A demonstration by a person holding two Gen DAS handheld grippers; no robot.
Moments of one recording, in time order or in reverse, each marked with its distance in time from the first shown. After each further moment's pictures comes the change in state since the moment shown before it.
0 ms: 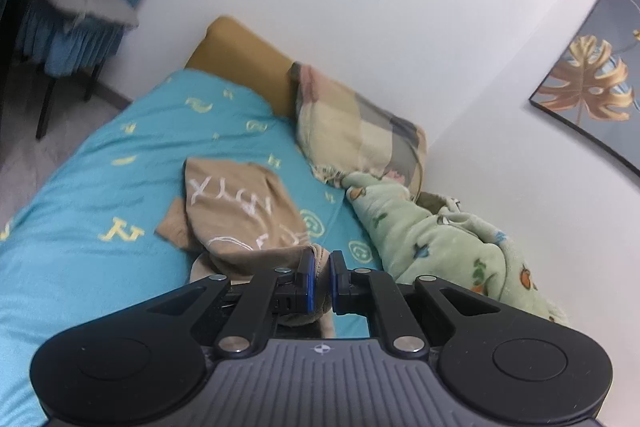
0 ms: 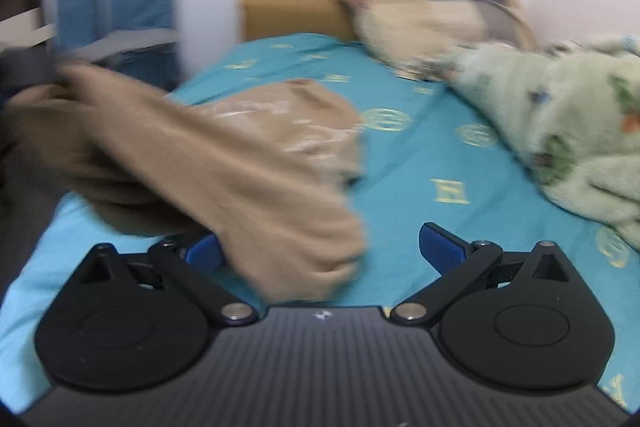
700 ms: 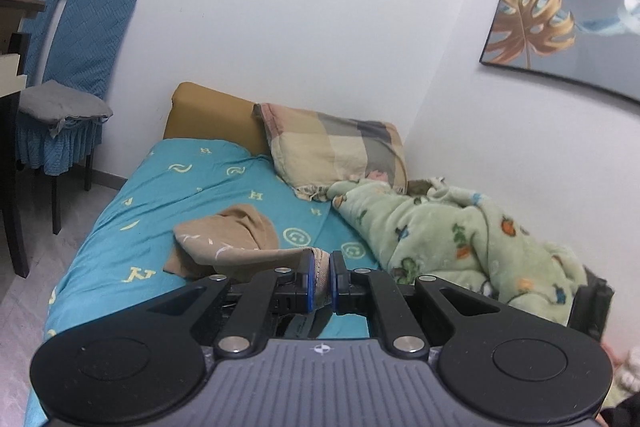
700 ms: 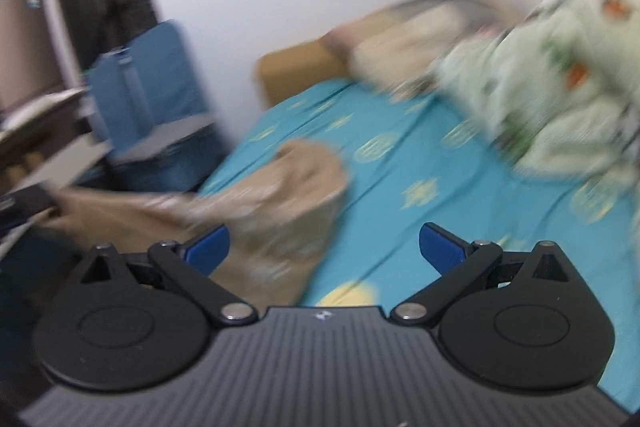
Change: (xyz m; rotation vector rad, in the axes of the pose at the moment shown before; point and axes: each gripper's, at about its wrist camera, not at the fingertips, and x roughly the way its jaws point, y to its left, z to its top) left arm -0.089 -0.100 -0.040 0.278 -0.069 0.037; right arm -0.114 -0.116 -0.018 0.243 -0.066 0.325
